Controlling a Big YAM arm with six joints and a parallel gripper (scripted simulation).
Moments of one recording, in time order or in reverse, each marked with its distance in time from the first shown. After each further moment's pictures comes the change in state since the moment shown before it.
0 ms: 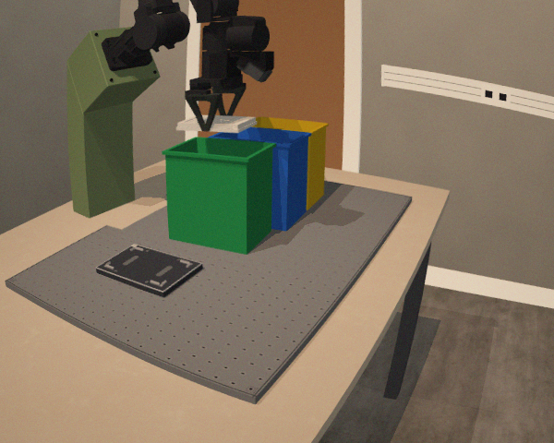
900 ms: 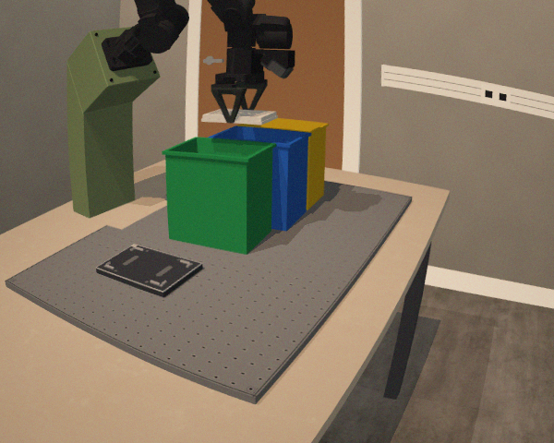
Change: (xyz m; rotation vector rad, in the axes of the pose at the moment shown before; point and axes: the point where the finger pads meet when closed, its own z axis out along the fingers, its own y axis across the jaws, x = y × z) arm -0.015 0.074 -0.001 0.014 0.007 0.004
